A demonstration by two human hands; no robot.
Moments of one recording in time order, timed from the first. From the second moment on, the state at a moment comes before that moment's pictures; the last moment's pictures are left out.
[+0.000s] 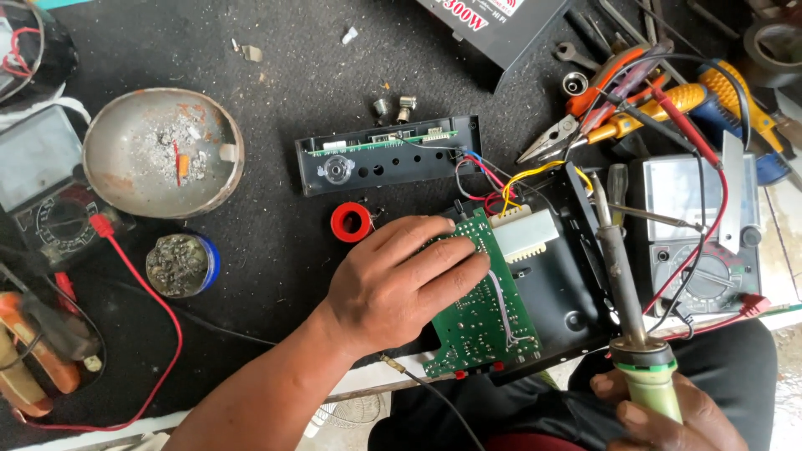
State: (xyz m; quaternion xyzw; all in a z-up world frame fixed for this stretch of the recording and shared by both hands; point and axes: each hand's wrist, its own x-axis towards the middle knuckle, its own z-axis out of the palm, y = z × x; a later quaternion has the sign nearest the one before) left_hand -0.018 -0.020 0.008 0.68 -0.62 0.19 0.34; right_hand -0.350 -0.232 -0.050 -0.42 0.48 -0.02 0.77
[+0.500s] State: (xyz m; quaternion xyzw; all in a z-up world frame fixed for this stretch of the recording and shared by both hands) left_hand -0.017 -0.024 0.010 0.69 -0.60 0.18 0.36; right_hand -0.316 -0.221 -0.027 -0.43 0.58 -0.01 0.69
